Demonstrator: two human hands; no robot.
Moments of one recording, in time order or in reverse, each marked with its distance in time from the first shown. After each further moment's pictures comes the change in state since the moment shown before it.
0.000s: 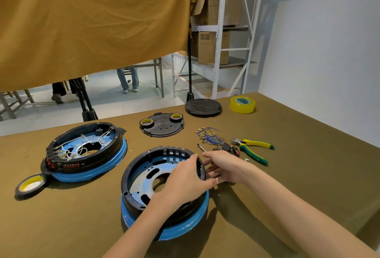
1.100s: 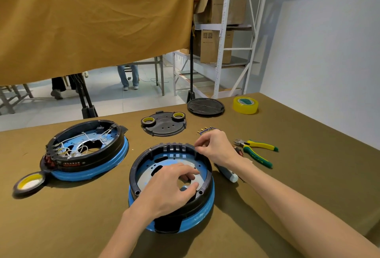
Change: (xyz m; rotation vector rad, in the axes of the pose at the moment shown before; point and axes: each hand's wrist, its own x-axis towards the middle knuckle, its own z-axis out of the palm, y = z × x) left_hand -0.030 -0.046 -0.033 -0.074 0.050 0.239; right_hand 0.028 -0.027 0.005 -0.620 0.352 -0.887
